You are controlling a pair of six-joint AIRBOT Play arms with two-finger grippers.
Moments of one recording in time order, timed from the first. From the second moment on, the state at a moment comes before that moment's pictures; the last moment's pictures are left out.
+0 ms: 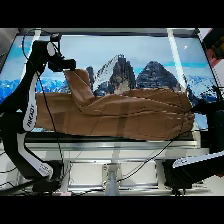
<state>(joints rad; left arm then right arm) -0.10 -1.86 1.90 1.56 -1.18 -1.72 -0.81 -1.79 1.36 -1.11 1.42 0.98</state>
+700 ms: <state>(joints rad) 0.04 -2.08 1.90 1.34 -0.90 -1.86 -0.81 -1.79 1.36 -1.11 1.42 0.98</state>
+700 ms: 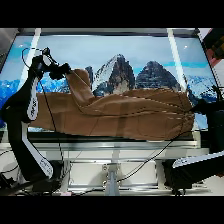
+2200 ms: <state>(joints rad) 0.07 -1.50 1.91 1.80 -0.91 -1.78 -0.81 -1.79 1.36 -1.04 1.42 0.98</state>
